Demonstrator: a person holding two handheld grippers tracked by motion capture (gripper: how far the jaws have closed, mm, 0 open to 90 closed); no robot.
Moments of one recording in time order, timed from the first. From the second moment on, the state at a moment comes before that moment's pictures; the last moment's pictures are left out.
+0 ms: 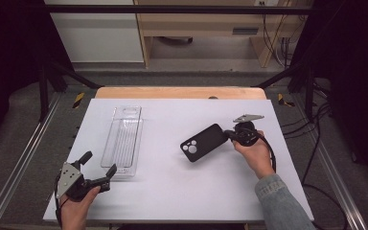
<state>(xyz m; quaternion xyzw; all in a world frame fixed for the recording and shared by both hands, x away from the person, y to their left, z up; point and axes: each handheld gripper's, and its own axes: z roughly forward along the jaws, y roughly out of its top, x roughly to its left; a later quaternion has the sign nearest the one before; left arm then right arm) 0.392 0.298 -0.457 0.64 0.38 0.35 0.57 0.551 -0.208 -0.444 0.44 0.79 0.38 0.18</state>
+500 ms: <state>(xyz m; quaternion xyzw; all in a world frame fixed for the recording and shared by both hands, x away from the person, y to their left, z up) 0.388 0.299 -0.455 0.62 0.41 0.34 0.57 0.521 -0.202 -0.449 0.45 0.77 0.41 0.20</state>
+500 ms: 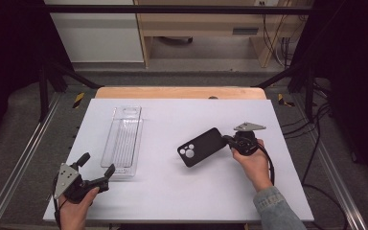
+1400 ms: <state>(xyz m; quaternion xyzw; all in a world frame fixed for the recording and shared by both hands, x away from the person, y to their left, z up) 0.380 0.223 -0.408 0.65 0.45 0.31 0.53 0.493 -0.189 -0.445 0.44 0.74 0.46 0.23</state>
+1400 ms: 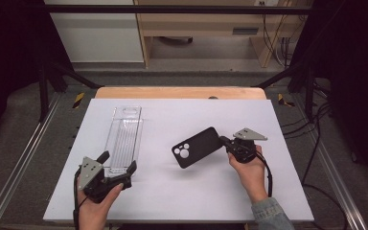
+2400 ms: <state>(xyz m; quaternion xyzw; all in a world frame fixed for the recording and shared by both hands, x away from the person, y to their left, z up) 0.402 0.145 -0.384 0.70 0.42 0.28 0.52 0.482 -0.195 -0.432 0.43 0.73 0.47 0.26</state>
